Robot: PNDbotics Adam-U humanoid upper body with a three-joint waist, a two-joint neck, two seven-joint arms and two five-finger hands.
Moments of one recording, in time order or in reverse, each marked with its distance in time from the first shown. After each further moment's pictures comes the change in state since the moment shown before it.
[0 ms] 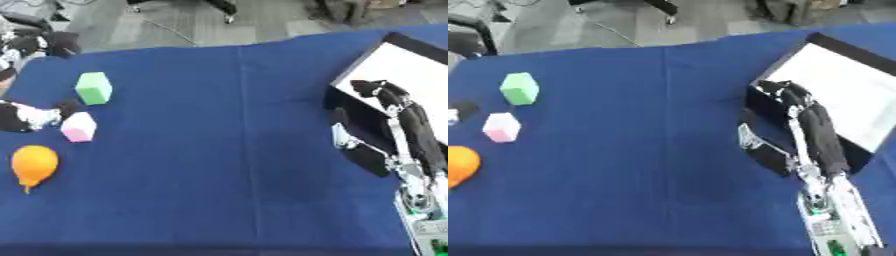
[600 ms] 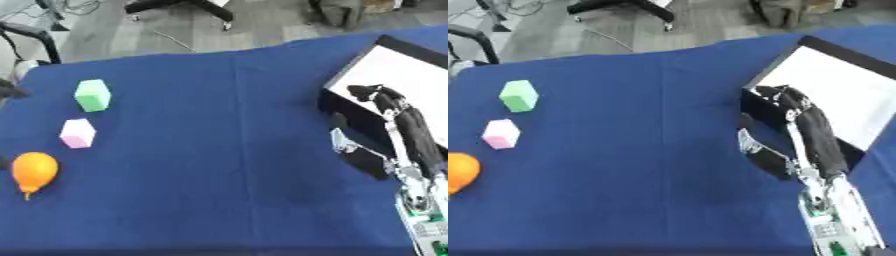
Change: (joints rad) left arm -0.097 -0.036 -0.068 0.472 -0.428 -0.052 -0.003; right arm 0.004 -0.006 0.006 0.000 0.003 -0.003 0.006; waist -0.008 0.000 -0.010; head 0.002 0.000
